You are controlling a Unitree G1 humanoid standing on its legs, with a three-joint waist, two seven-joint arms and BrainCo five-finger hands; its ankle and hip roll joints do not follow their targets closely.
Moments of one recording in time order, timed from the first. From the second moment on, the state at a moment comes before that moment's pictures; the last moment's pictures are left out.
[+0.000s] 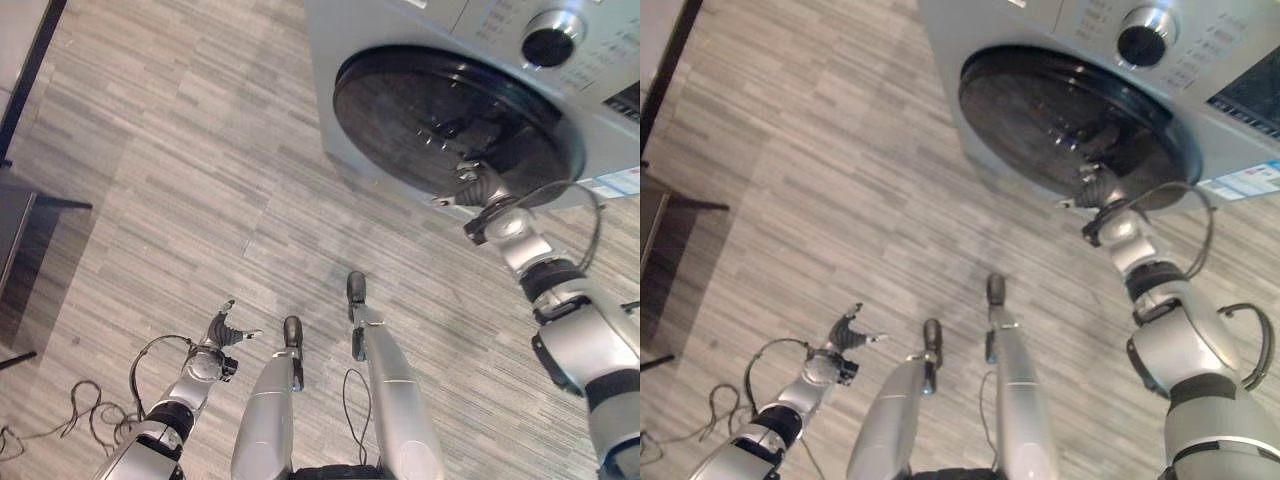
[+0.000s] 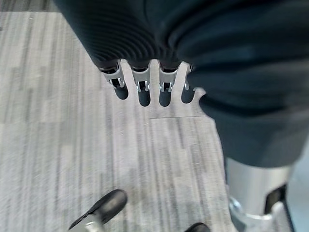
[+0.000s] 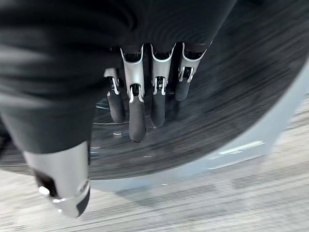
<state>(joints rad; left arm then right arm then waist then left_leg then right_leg) -0.35 0.39 -0.40 0.90 -0.08 -0.13 0.22 -1.13 -0.66 0.62 1.23 0.11 -0.07 -0.15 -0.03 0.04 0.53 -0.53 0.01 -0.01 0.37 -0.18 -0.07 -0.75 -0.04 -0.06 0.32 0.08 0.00</state>
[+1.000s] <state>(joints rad) -0.16 0.39 -0.33 0.96 0.05 -0.14 0.13 0.00 -0.44 0.03 0.82 0.26 -0.13 -0.10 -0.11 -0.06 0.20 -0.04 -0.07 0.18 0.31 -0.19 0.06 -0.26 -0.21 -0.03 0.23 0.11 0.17</state>
